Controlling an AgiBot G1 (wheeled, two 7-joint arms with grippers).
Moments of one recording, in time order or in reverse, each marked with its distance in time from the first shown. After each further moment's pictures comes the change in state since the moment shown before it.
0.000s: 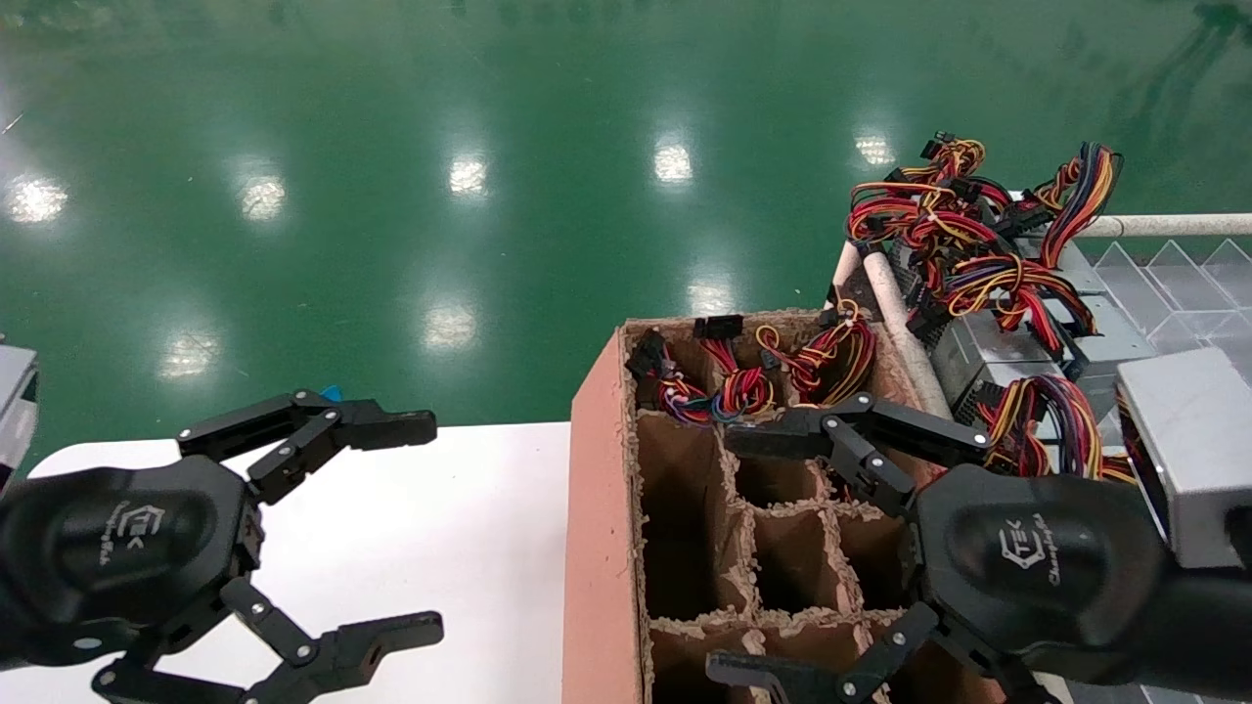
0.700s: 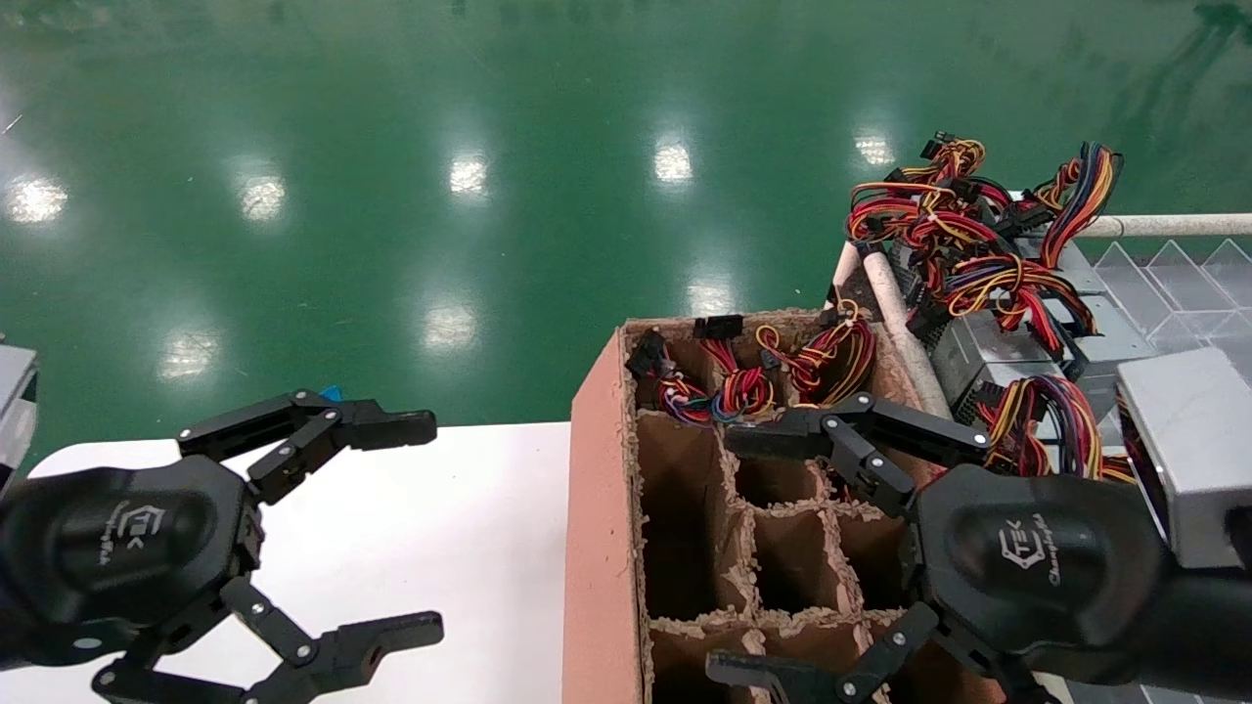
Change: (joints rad) left arm 0.000 0.000 0.000 0.000 0.000 0.000 0.000; right arm 0.000 0.000 0.000 0.000 0.000 0.000 0.000
